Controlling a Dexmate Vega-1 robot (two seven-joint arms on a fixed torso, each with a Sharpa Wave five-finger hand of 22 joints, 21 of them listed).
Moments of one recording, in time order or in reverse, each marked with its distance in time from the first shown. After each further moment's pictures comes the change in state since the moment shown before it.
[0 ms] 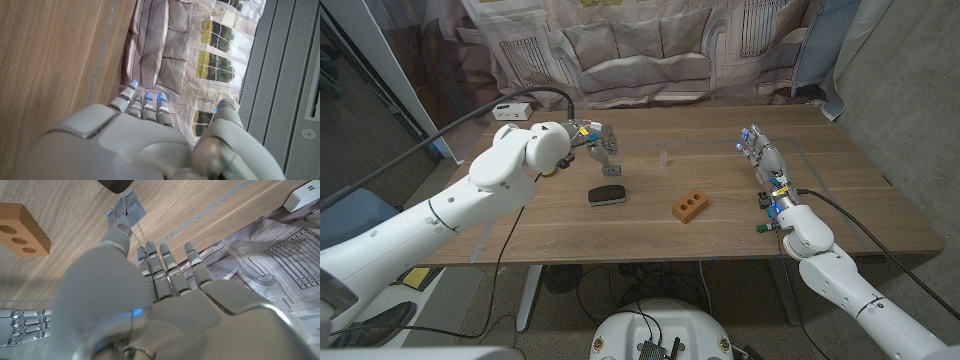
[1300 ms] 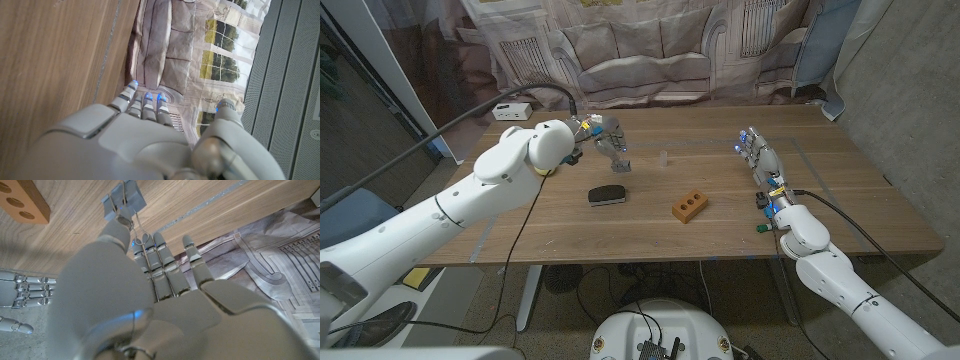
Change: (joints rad) left arm -0.028 -0.020 0.020 0.036 -0.138 -0.007 0.164; left_hand 0.035 -0.032 0.021 -0.021 -0.003 0.123 -0.006 0.055 0.011 0.125 0.014 0.041 -0.014 0.233 -0.041 0.005 0.001 0.089 -0.030 -0.001 -0.008; right arm 0.020 0.016 -0.015 0.027 0.006 -0.012 -0.002; right_hand 0.000 0.000 0.000 0.000 0.000 0.009 0.002 0.000 0.000 0.011 0.000 0.000 0.000 0.000 0.000 0.000 0.000 0.000 0.000 0.000 0.000
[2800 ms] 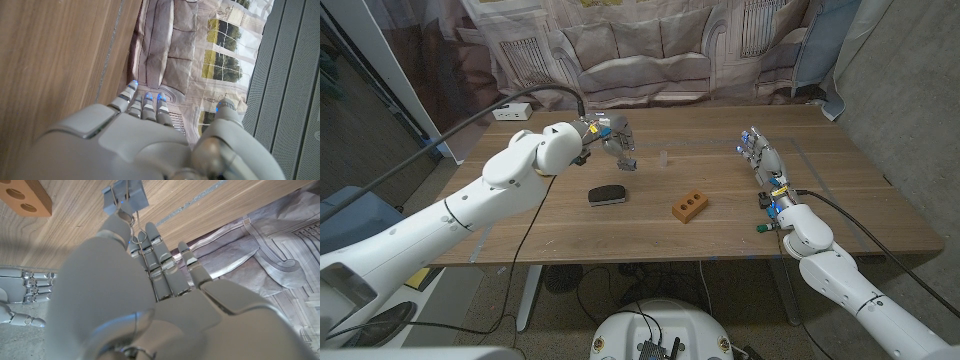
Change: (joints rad) left arm -0.012 -0.028 0.036 0.015 0.045 -0.040 0.033; left_hand 0.040 -0.040 -0.018 0.019 0.011 0.079 -0.032 -0.005 0.003 0.033 -0.031 0.052 0.180 0.162 -0.059 0.019 -0.002 -0.030 -0.113 -0.033 -0.004; right arm -0.007 -0.020 0.010 -0.012 0.014 -0.017 0.003; right_hand 0.004 0.004 0.000 0.000 0.000 0.005 0.005 0.000 0.000 0.000 0.000 0.000 0.000 0.000 0.000 0.000 0.000 0.000 0.000 0.000 0.000
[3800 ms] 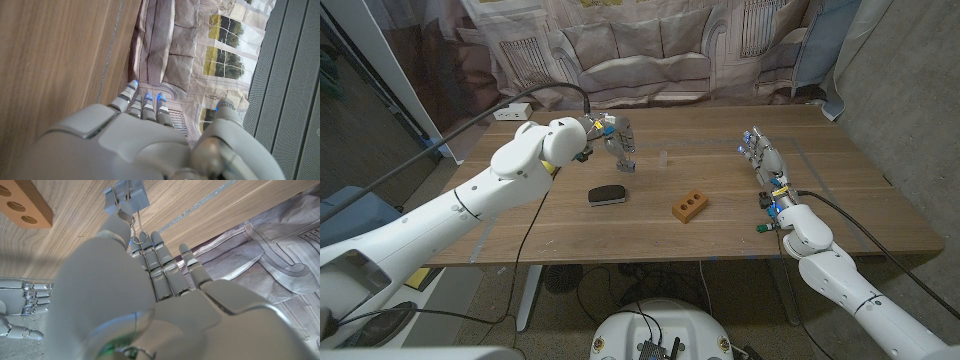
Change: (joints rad) left arm -0.066 -0.028 0.038 0.052 0.026 -0.018 -0.089; left_hand 0.000 0.000 0.006 -0.006 0.007 -0.025 0.046 -0.067 0.014 0.004 -0.003 -0.082 -0.001 -0.158 0.050 -0.063 -0.005 -0.035 0.067 -0.006 0.000; right arm 0.004 0.011 0.002 0.015 0.000 0.007 -0.008; right_hand 0.000 0.000 0.000 0.000 0.000 0.000 0.000 0.000 0.000 0.000 0.000 0.000 0.000 0.000 0.000 0.000 0.000 0.000 0.000 0.000 0.000
